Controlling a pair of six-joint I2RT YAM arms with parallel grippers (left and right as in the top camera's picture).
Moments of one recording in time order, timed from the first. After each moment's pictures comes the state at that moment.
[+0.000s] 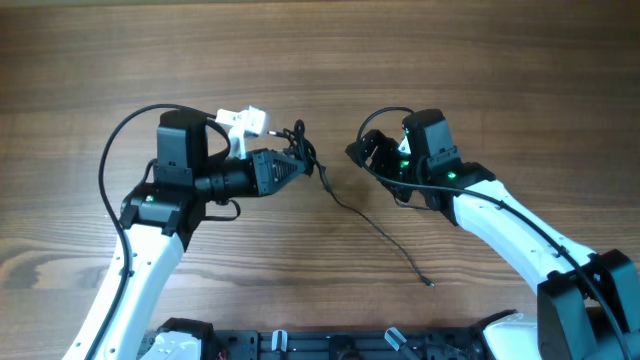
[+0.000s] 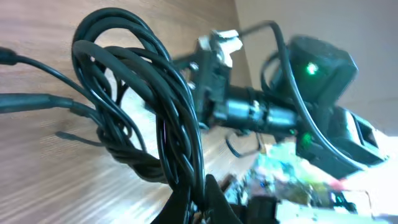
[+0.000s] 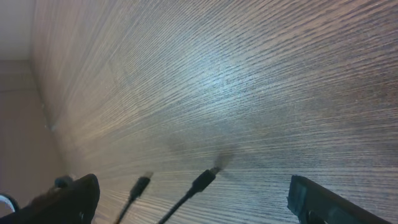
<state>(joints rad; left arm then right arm) -0.18 1.18 0.86 -0.44 0.91 -0.50 0.39 1.52 0.81 -0.18 -0.36 1.00</state>
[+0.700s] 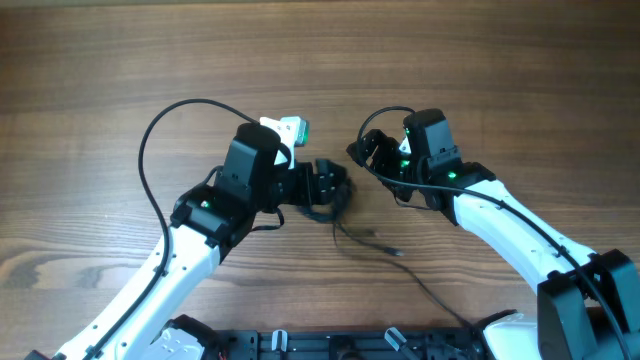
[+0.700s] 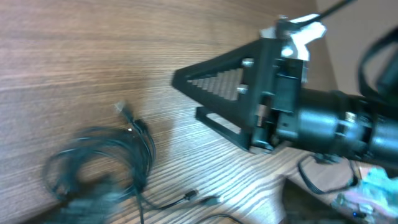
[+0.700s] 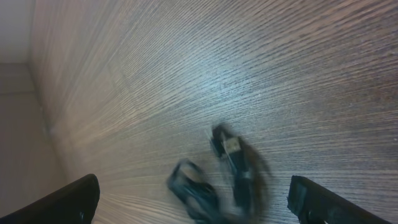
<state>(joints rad) -0.50 1.22 0.86 -0.38 0.36 -0.56 0.39 1.52 0.81 -0.18 -0.35 1.00</state>
